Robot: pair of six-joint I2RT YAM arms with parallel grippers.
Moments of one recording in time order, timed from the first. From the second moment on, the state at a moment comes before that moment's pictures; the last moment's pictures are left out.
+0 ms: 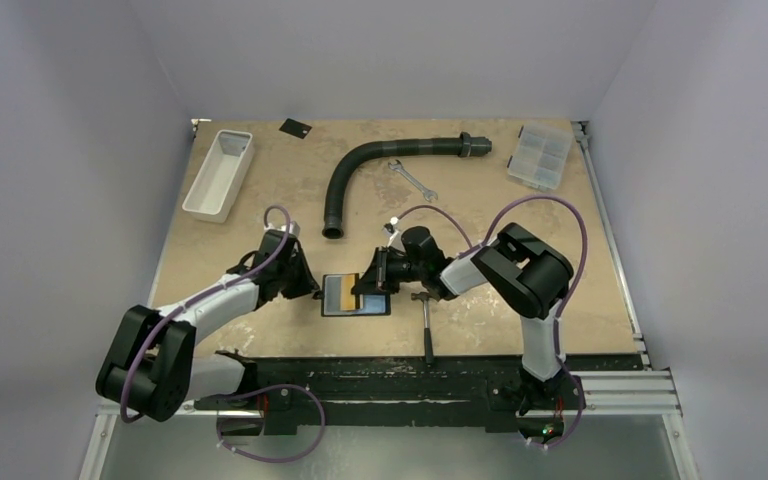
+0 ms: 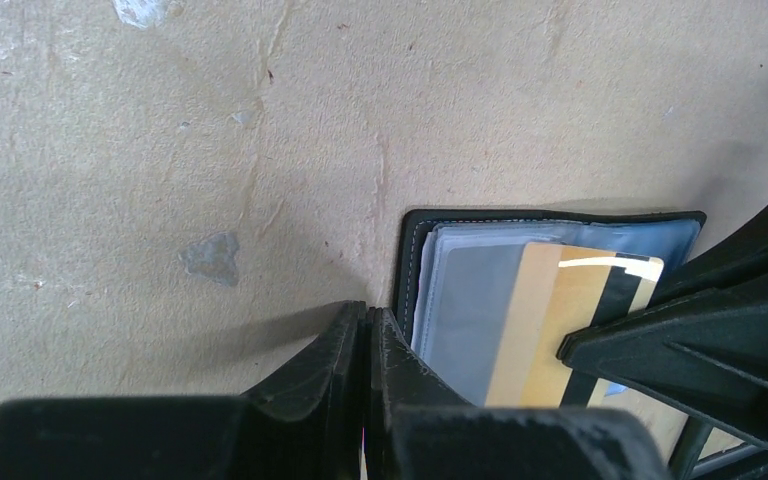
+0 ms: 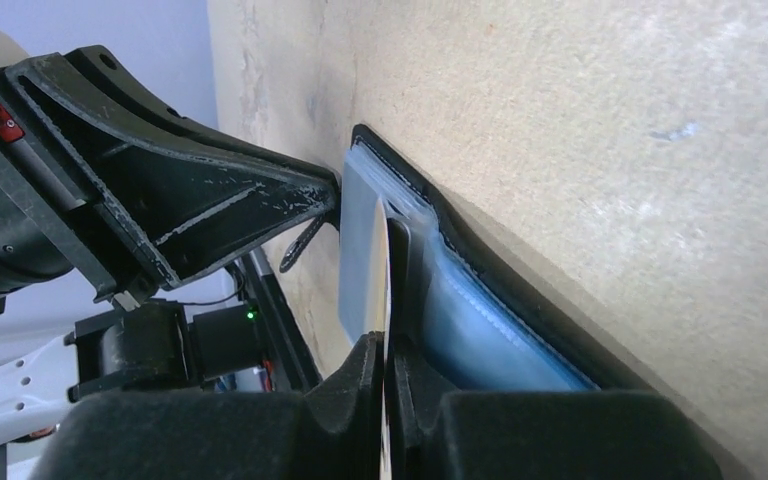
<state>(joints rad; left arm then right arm) -0.35 1.26 0.50 -0.18 0.09 -0.63 0.75 1.97 0.78 0.68 -0.57 1.04</state>
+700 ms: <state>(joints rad) -0.35 1.23 0.46 -0.15 0.12 -0.64 0.75 1.93 0.80 0.54 -0.62 0.92</state>
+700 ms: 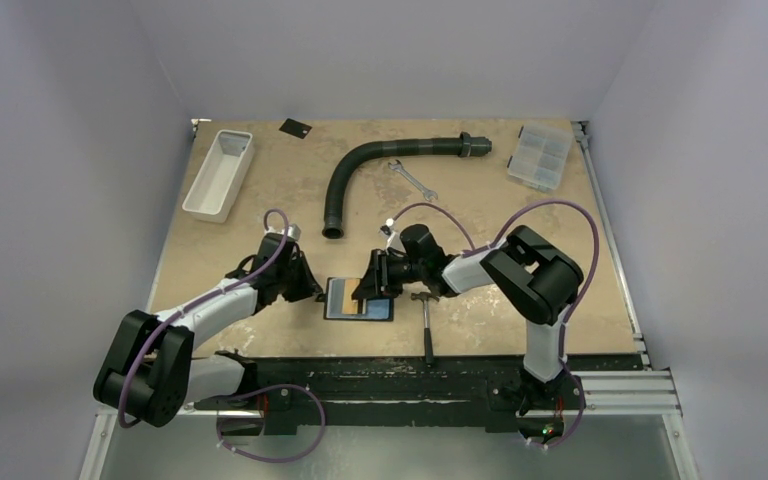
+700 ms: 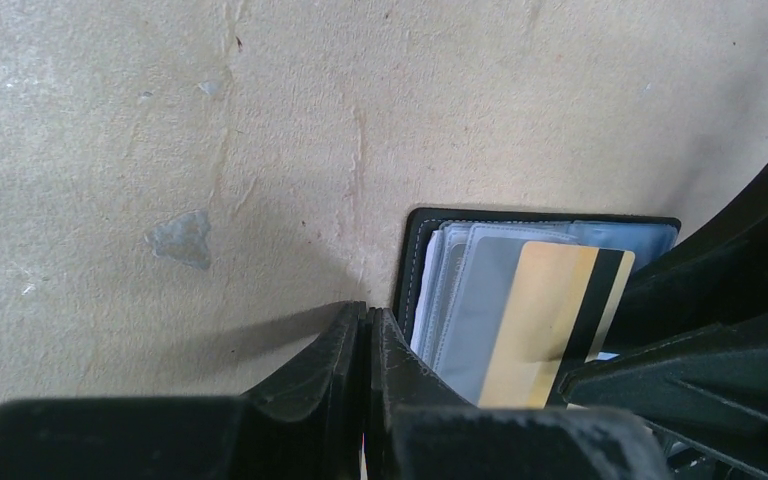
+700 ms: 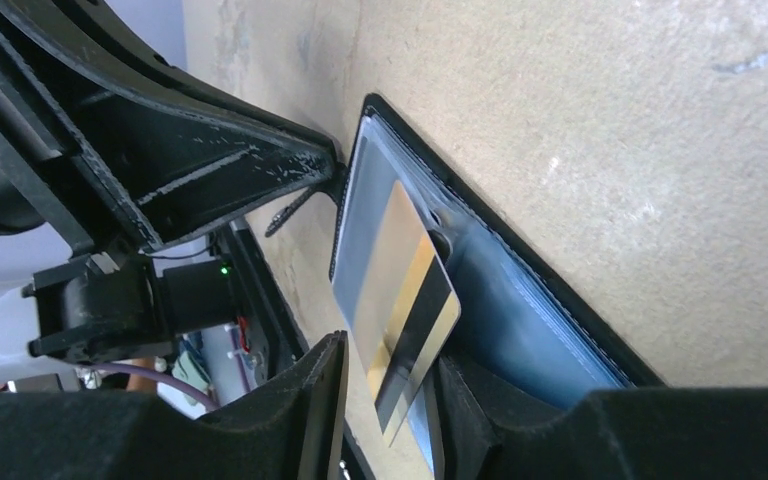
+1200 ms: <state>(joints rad) -0.35 1.23 0.46 -0.15 0.14 -0.64 0.76 1.82 0.81 0.32 -0.53 0.80</state>
